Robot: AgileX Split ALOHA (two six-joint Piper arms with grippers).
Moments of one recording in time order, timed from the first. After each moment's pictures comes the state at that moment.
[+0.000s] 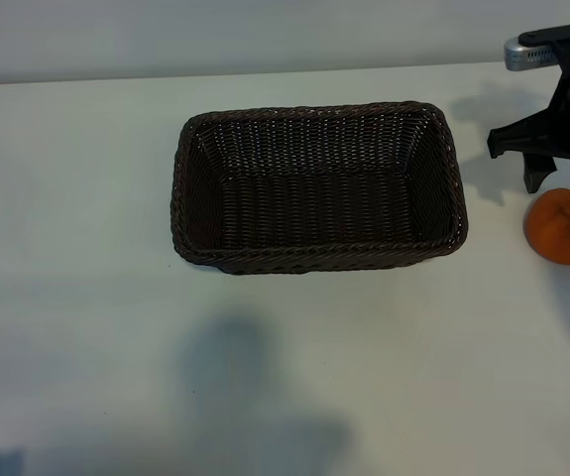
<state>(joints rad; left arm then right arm) -0.03 -0.01 -0.50 0.00 1.09 -0.02 0.05 1.85 -1.34 -0.07 1.01 0.18</state>
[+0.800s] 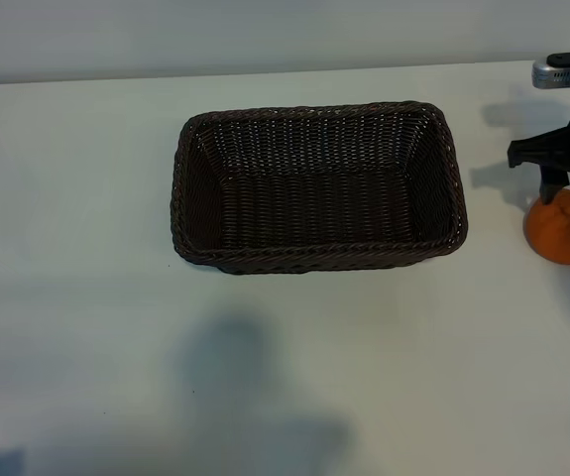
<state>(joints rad) -0.03 -0.01 -0.50 0.00 1.09 -0.02 -0.03 1.90 -1.28 -0.05 0.87 0.19</state>
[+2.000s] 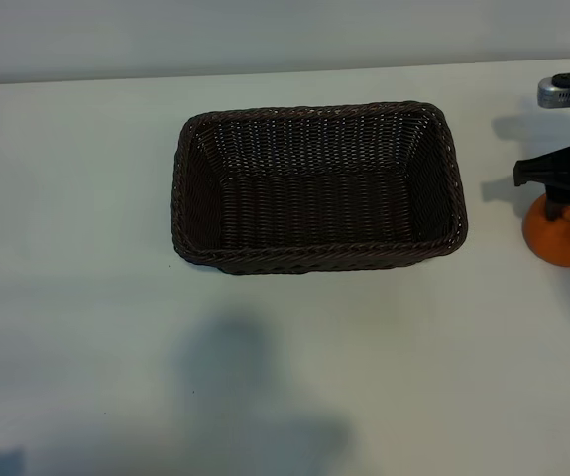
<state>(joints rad) -0.03 -0.01 -0.50 0.00 1.09 -0.03 -0.05 1.90 -1.18 -0.07 0.77 0.19</state>
